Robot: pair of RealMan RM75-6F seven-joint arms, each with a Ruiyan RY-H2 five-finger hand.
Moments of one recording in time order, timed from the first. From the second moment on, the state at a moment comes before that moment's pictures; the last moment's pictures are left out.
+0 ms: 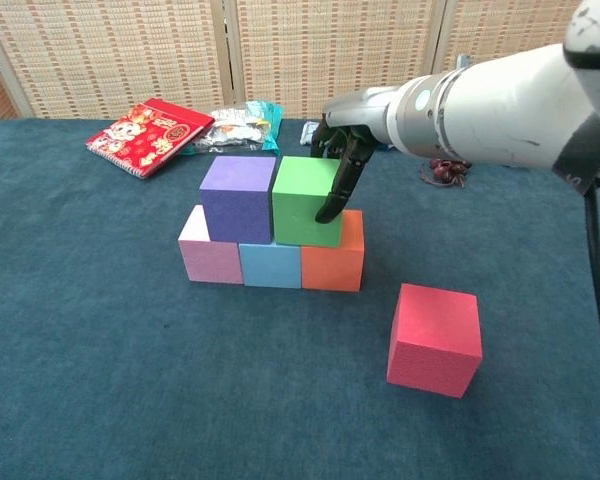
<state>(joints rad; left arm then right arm) -0.22 -1.18 -0.03 -1.47 1.54 1.44 -0.20 1.25 -1.52 0.25 -1.74 -0.17 1.10 -0.78</state>
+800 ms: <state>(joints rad) -0.22 -1.19 -0.03 -1.46 1.54 1.42 -0.21 1.25 -1.54 0.27 -1.72 -0.16 1.09 -0.80</state>
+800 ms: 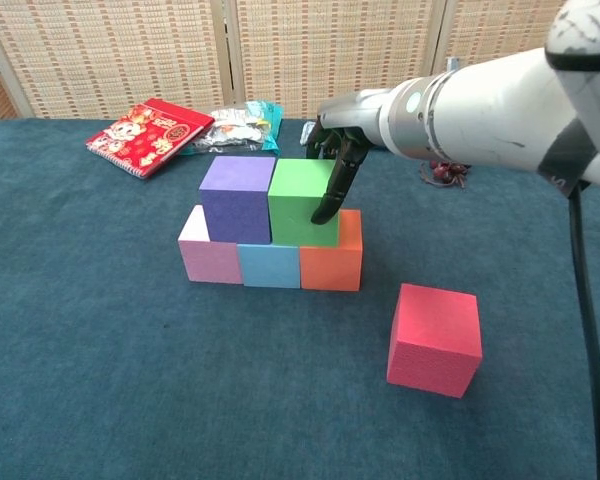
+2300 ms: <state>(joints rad) -0.22 -1.19 -0.03 -1.46 1.54 1.41 -0.21 1.19 -1.37 0.23 -1.88 -0.19 1.05 -0.78</state>
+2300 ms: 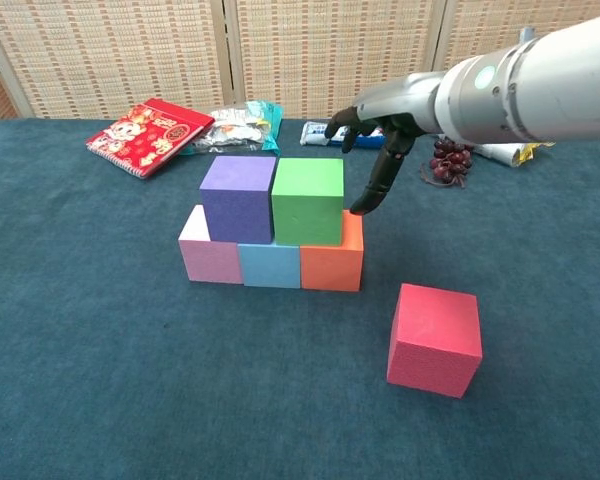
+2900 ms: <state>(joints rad) -0.23 -1.19 -0.04 -1.47 1.52 1.39 -0.20 1.20 -1.42 0.21 -1.73 -0.20 0.98 -0.72</state>
